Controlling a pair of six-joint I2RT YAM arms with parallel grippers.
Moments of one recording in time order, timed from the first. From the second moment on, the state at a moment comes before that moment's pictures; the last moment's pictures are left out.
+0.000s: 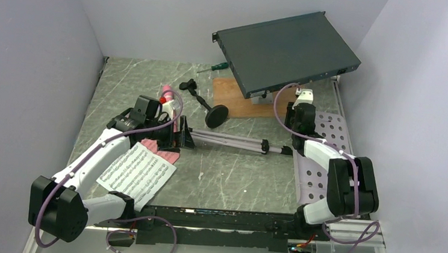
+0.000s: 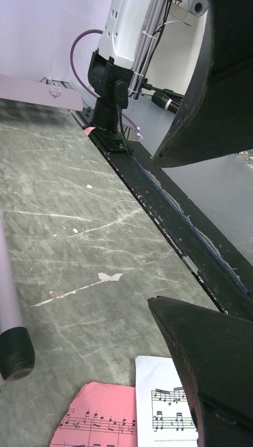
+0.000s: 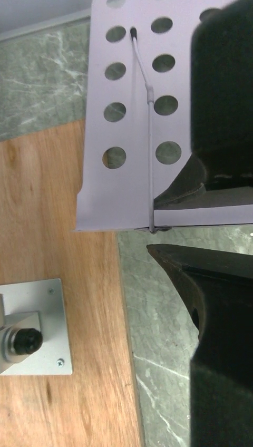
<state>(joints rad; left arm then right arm) -0.34 1.15 0.89 -0.64 0.60 -0.47 0.14 1.47 0.69 0.35 0.18 0.03</state>
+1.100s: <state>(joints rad) -0.34 1.16 0.98 -0.67 0.60 -0.47 0.13 0.94 0.58 0.08 -0.01 0.01</state>
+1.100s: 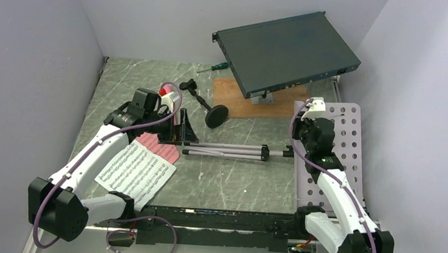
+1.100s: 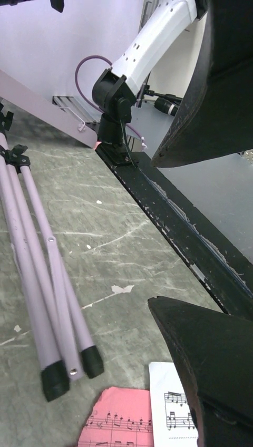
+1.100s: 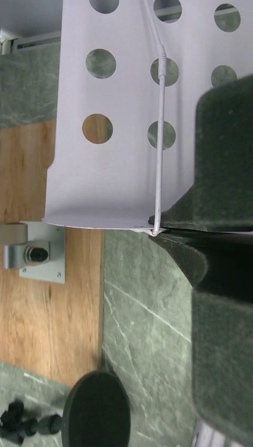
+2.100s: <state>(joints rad) -0.61 1.20 1.16 -0.49 0.73 -0.47 0.15 0.55 0.63 -0.04 -0.24 0.00</state>
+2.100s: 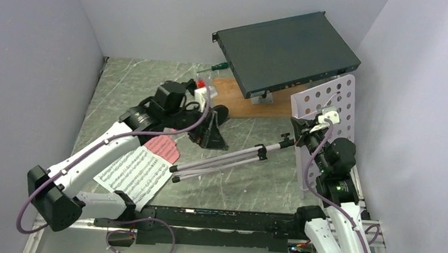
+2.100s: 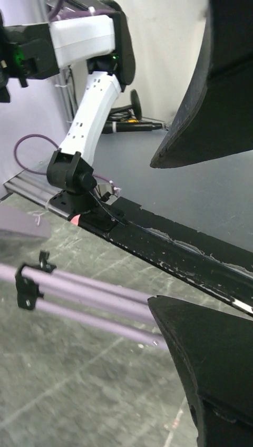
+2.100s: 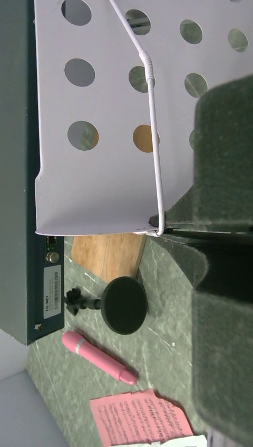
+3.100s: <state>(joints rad) -1.03 1.77 1.45 -0.39 0.32 -0.43 0.15 0.40 0.65 -0.09 -0.39 0.02</state>
